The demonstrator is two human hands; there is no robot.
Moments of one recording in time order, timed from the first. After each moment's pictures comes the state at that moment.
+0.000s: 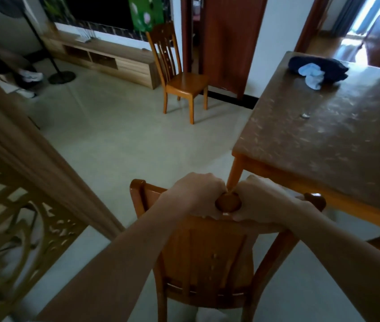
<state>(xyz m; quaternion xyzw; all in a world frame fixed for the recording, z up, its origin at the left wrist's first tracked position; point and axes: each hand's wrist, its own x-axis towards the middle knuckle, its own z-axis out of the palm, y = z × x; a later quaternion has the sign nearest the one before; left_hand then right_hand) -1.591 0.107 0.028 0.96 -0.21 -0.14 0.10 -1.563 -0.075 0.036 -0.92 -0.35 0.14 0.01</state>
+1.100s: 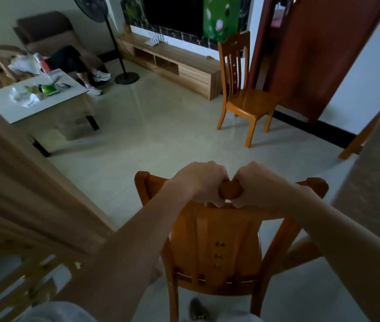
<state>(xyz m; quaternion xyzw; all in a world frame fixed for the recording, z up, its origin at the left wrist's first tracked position) -1.357 0.367 0.040 0.98 -0.04 -0.13 0.11 -1.283 0.210 0.040 -0.87 -0.47 0.15 0.03</state>
